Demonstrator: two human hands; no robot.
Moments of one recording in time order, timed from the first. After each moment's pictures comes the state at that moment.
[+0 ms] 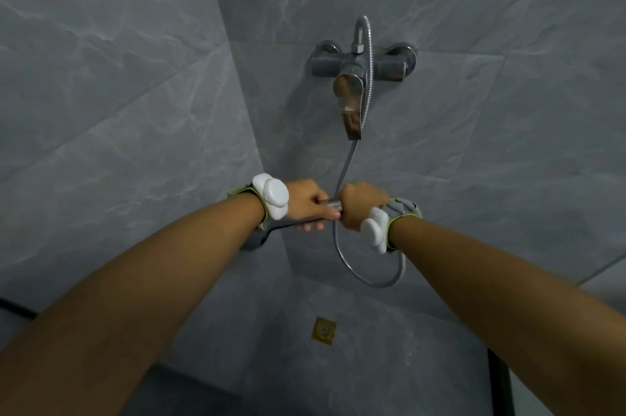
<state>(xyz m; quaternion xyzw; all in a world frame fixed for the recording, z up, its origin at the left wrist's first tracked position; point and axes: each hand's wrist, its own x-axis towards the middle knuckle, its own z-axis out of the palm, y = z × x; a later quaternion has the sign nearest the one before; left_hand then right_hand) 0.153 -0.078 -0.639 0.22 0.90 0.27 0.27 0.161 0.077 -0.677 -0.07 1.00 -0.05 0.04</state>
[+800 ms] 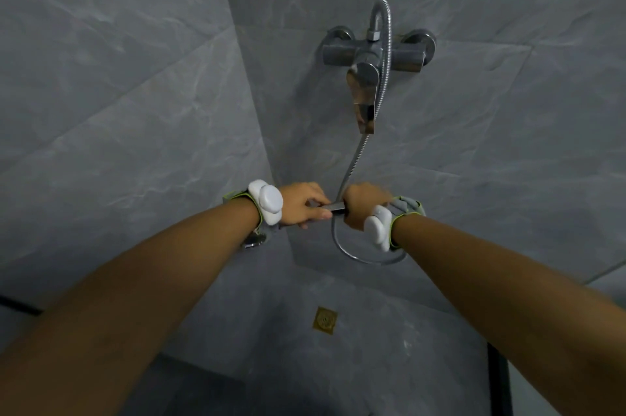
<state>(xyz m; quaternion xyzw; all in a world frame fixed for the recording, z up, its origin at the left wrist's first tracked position) 0.148 -0.106 -0.663 0.26 0.89 0.28 0.24 0.157 0.068 -0.677 -0.09 0.99 -0.04 0.13</state>
